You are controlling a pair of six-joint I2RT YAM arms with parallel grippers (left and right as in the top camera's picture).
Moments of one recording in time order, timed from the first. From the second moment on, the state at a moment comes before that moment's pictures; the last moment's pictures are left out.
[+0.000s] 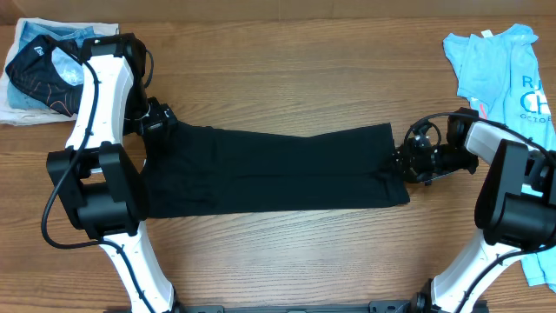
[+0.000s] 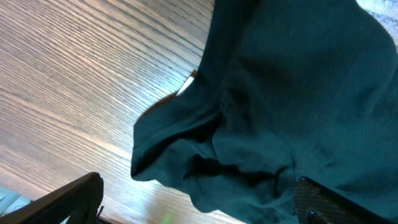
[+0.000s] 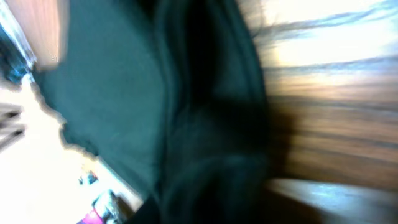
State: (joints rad) left arm 0.11 2.17 1.94 -1.53 -0.14 -0.44; right arm -0.27 2.05 1.16 -0.85 -0.77 0.03
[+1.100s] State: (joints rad) left arm 0.11 2.17 1.82 -1.43 -0.14 -0.44; right arm -0.04 1.95 1.43 -1.10 -0.07 0.36
